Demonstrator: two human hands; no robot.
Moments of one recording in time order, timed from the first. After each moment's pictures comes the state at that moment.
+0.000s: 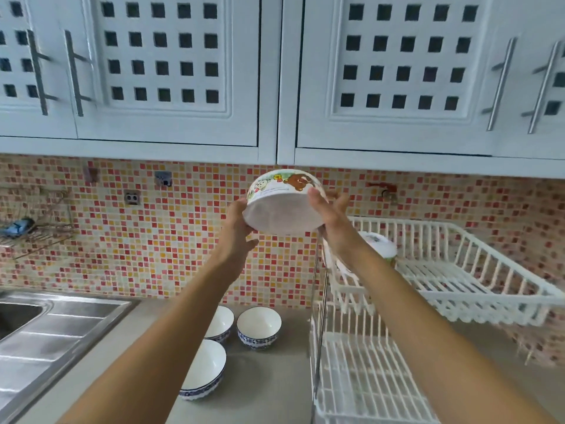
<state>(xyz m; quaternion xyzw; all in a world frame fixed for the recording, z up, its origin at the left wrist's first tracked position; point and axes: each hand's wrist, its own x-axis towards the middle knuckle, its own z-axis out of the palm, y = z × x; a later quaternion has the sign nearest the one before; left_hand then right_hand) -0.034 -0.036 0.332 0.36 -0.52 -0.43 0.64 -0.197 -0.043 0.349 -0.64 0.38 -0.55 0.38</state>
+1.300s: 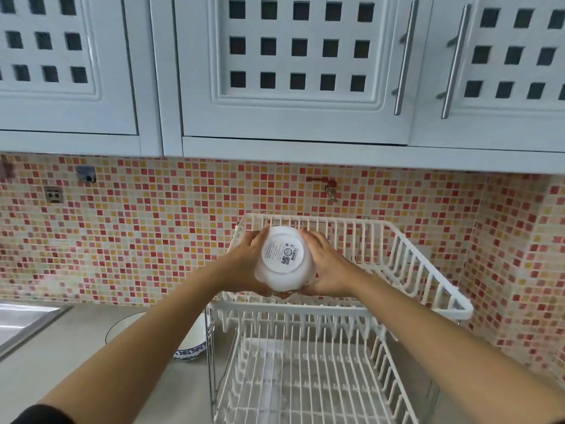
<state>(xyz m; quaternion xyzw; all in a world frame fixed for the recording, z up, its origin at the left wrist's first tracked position) -0.219 -0.122 0.288 0.50 -0.85 -0.06 0.16 -0.427 -0.118 0.282 -0.84 0.50 -0.19 0.05</state>
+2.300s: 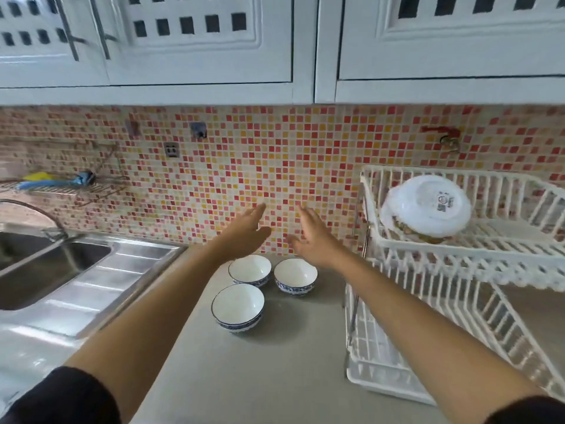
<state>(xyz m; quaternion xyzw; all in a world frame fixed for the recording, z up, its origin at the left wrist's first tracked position) 0.026 -0.063 0.253 0.63 -0.73 -0.13 0.23 -0.141 -0.091 0.228 -0.81 0.49 -0.25 0.21</state>
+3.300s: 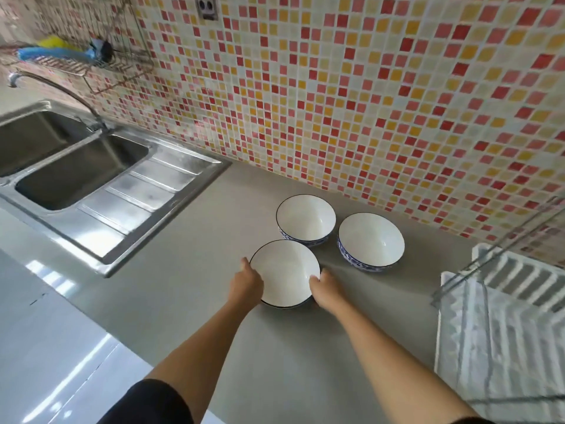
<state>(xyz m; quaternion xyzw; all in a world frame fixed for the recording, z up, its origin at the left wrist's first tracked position) 0.133 -0.172 -0.039 0.87 -0.34 -0.30 0.17 -0.020 -0.235 -0.056 -0.60 0.64 -0.07 0.47</state>
